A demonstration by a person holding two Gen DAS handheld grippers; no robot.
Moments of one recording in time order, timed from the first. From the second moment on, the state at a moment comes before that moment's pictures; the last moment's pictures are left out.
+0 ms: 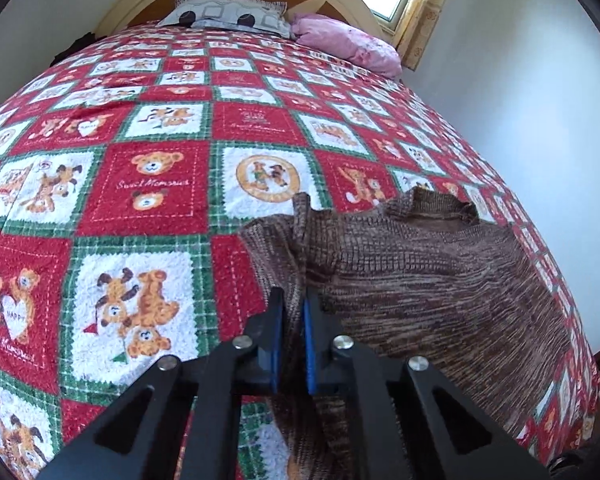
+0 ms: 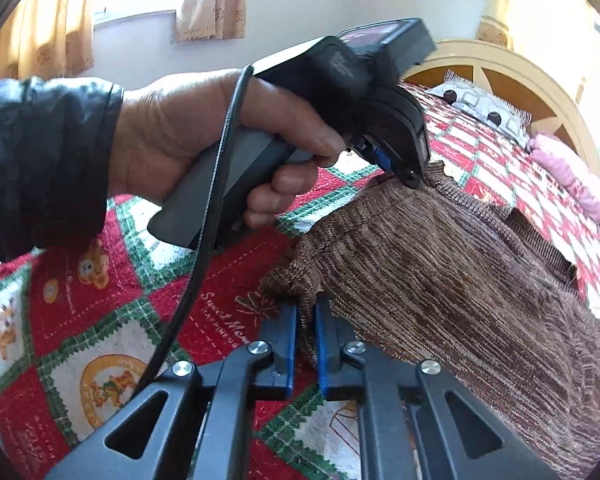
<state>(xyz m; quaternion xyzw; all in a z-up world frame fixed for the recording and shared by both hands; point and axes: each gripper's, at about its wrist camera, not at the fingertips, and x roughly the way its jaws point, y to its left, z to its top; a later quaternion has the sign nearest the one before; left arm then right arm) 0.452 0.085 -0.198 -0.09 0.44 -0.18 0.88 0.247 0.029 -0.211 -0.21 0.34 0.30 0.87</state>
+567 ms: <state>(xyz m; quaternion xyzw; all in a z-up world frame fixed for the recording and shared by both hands) 0.449 0.062 -0.131 -0.21 0.39 -0.24 0.86 0.229 -0.058 -0.141 -0.11 0.27 0.27 0.92</state>
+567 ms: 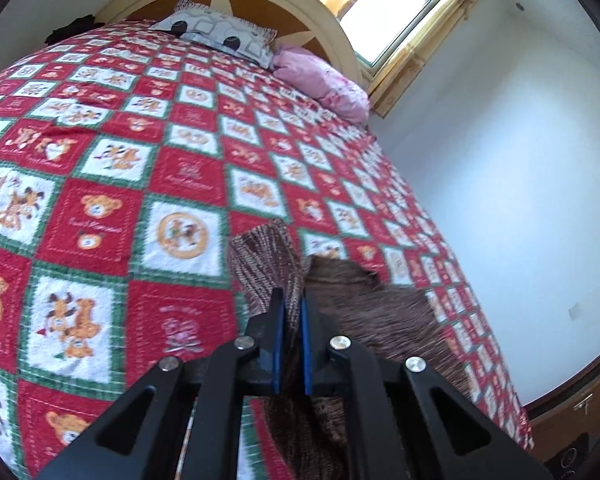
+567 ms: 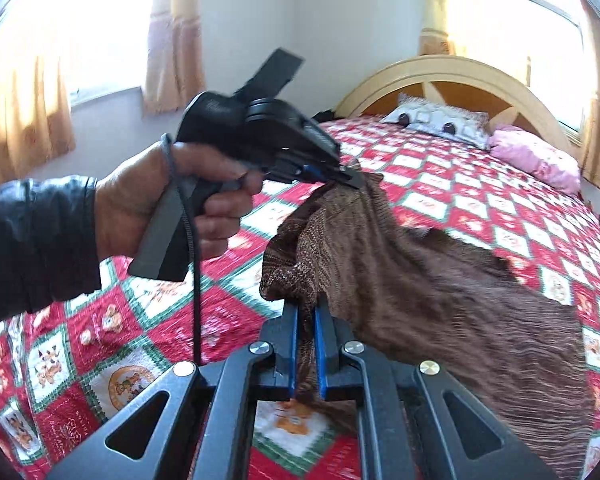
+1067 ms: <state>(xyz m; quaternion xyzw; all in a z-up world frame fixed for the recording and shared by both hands) 0.453 -0.044 -0.098 -0.20 0.38 -0.30 0.85 0.224 -0.174 -0.121 -0.03 0.26 0.20 0.94</state>
